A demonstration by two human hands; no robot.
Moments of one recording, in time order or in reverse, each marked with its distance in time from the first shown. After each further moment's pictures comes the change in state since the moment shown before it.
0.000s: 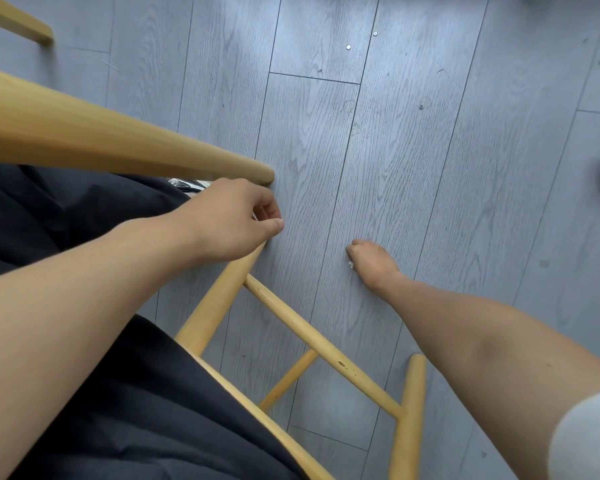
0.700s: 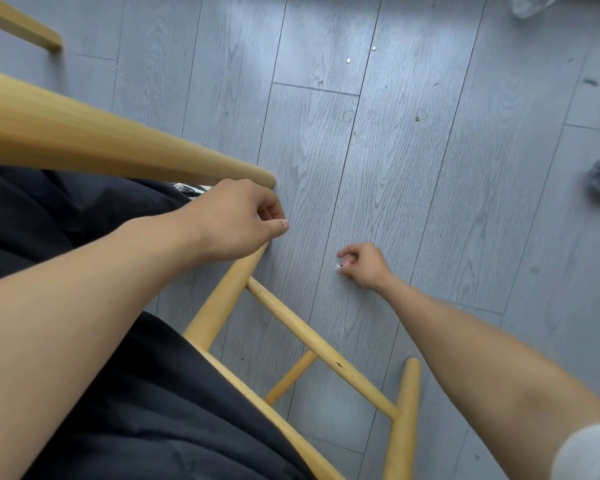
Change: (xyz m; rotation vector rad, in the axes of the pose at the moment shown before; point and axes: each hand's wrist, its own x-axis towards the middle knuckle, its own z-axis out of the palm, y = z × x) left_hand -0.007 0.008 -0.010 -0.022 -0.025 -0.008; right_hand -0.019 -0.017 -0.030 0.851 0.005 0.295
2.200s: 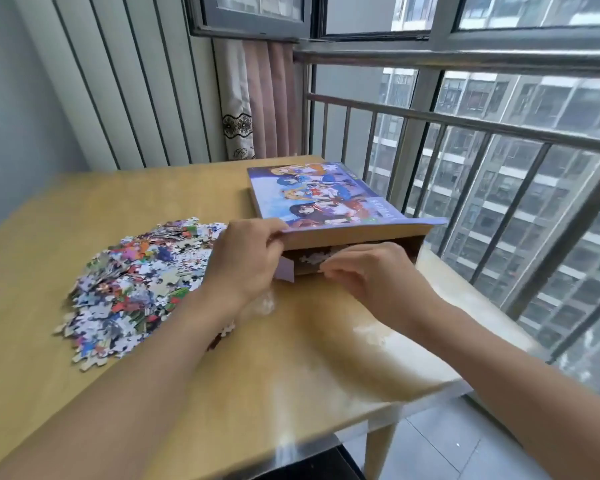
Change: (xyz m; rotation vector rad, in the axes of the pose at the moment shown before) left_hand -0.441 -0.166 -0.221 -0.288 1.630 -0.038; right_hand -0.440 -0.607 0.025 -0.836 0.239 -1.872
